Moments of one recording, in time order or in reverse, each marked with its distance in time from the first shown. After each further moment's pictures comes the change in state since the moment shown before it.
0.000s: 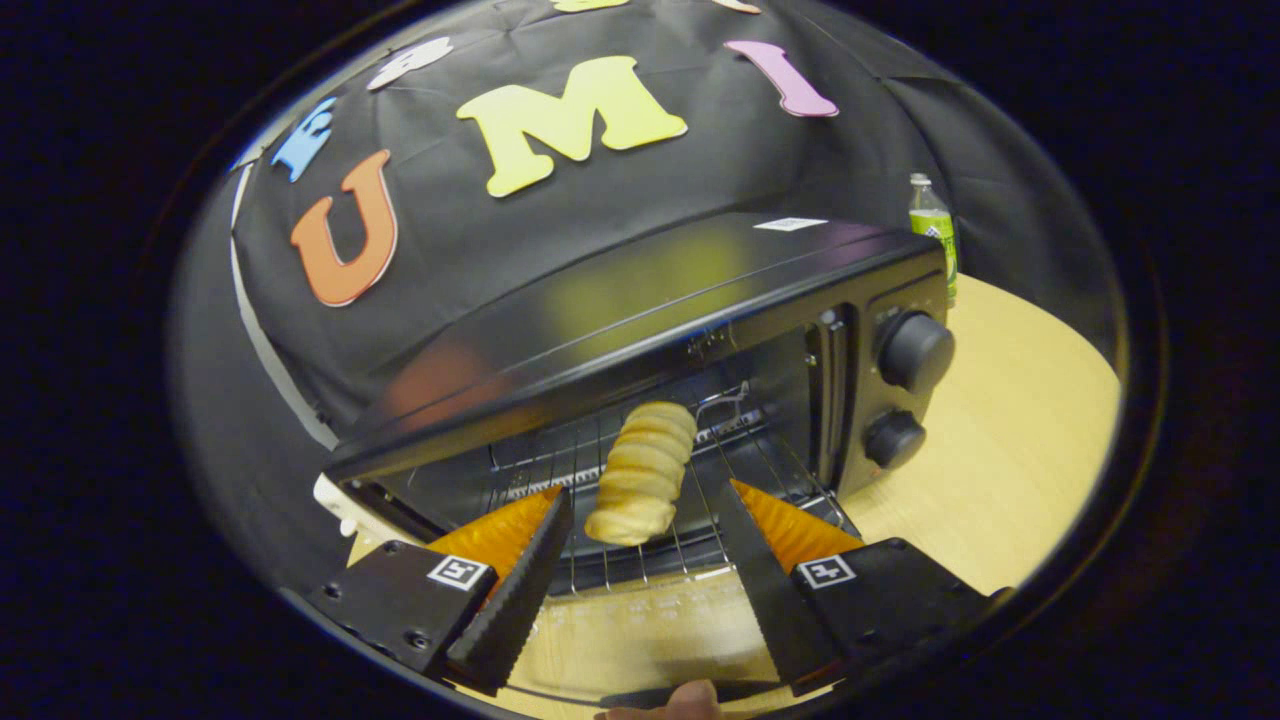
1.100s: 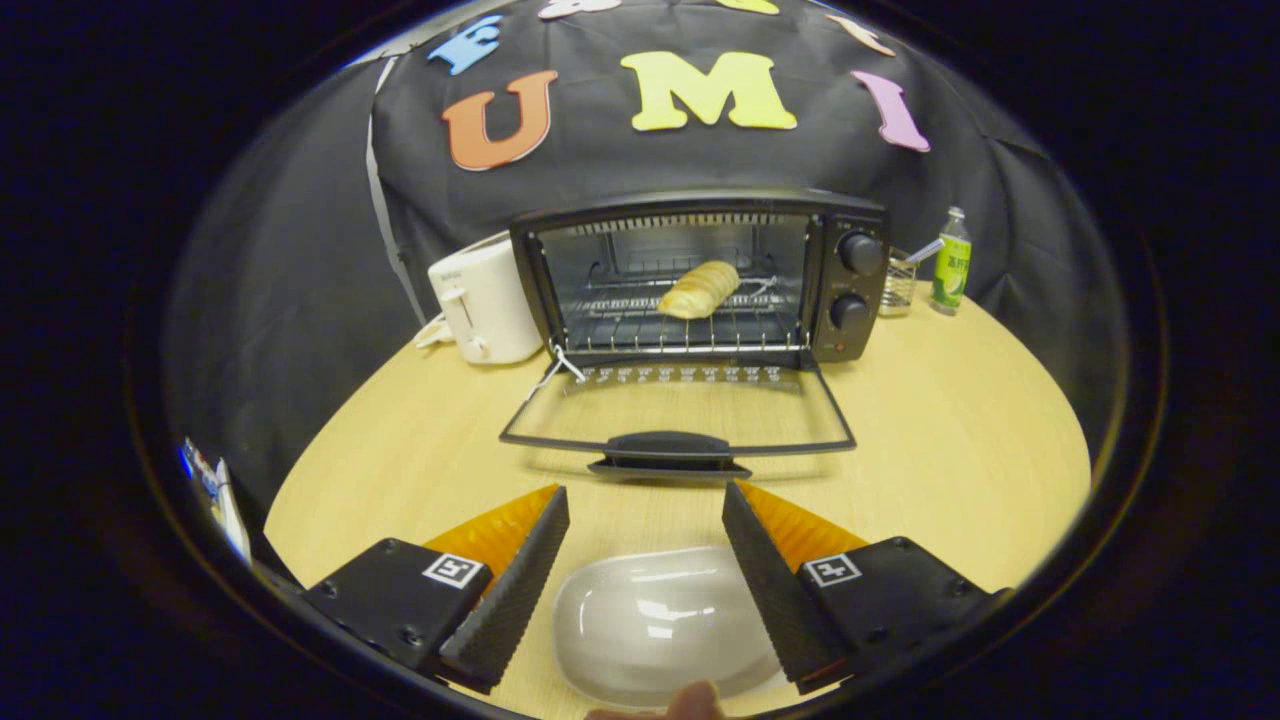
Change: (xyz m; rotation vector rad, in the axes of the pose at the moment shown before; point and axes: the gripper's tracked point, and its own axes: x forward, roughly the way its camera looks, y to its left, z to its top) arm -0.129 -0.017 -0.143 -0.332 0.182 0.078
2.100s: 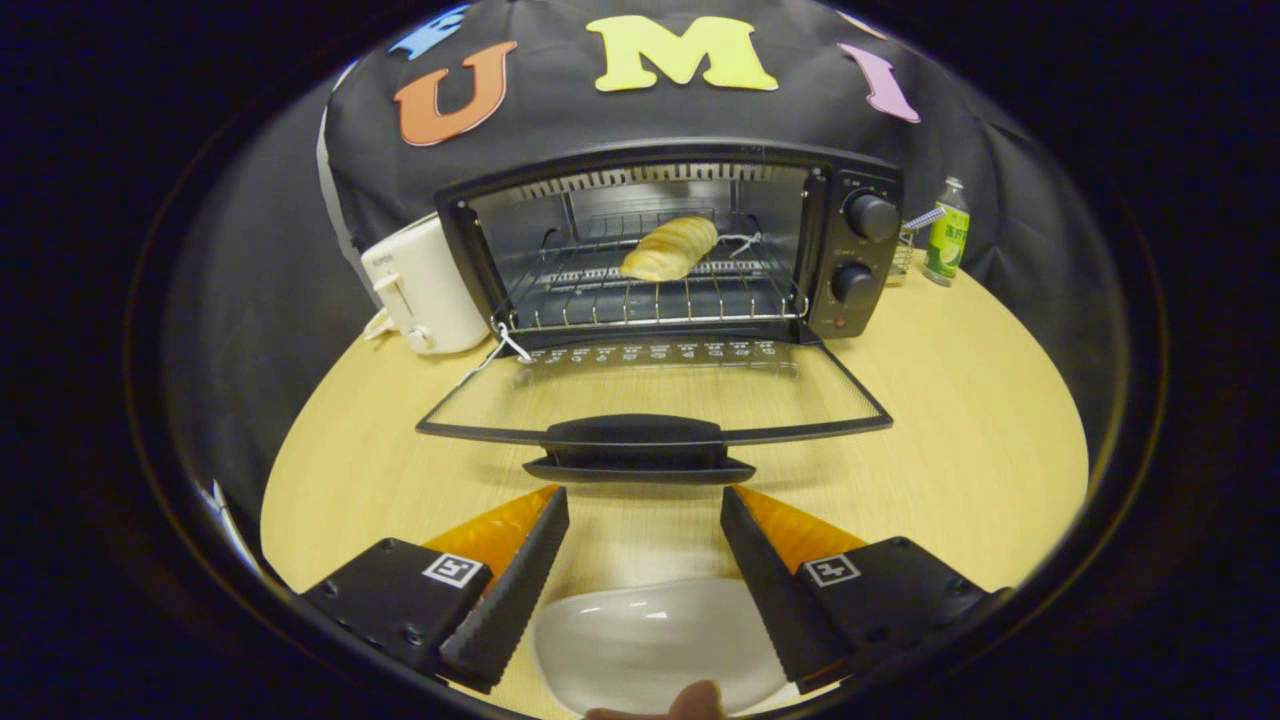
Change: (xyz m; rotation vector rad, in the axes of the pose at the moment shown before) arm 0.033 -0.014 0.020 0.042 0.069 -0.083
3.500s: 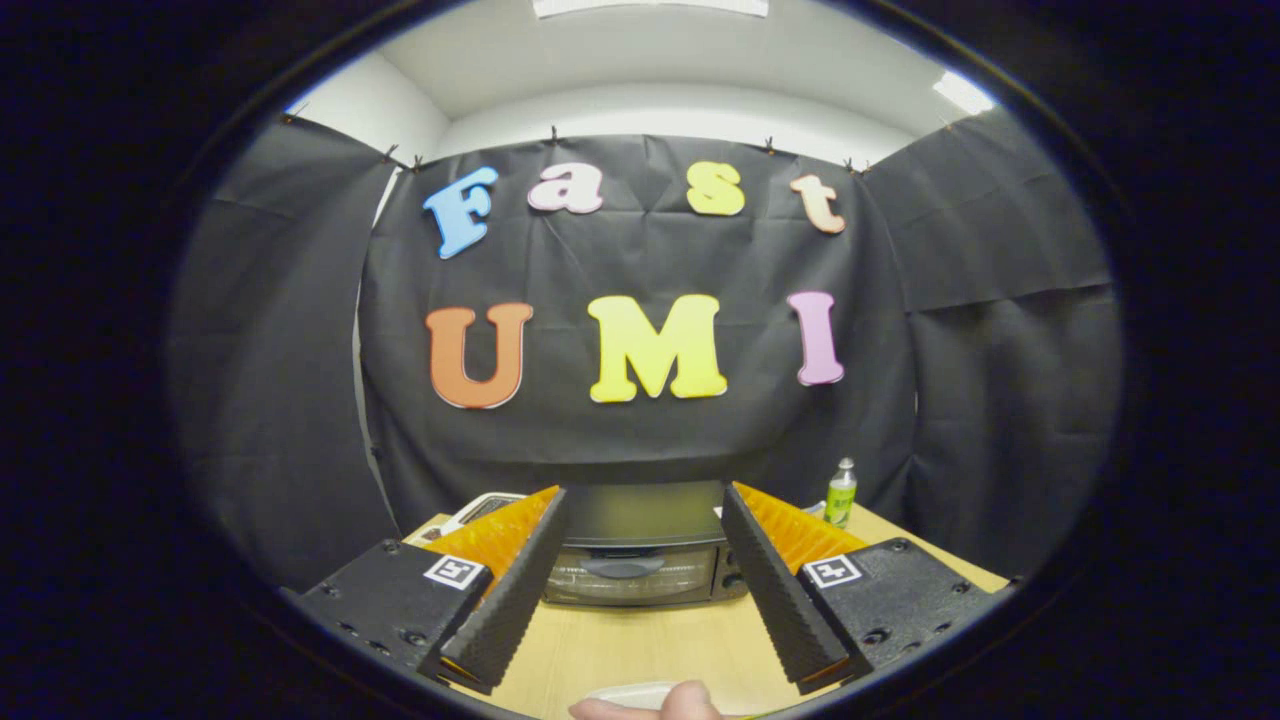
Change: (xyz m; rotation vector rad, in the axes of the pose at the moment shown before) arm -0.307 0.025 0.193 -0.030 -0.766 -0.104
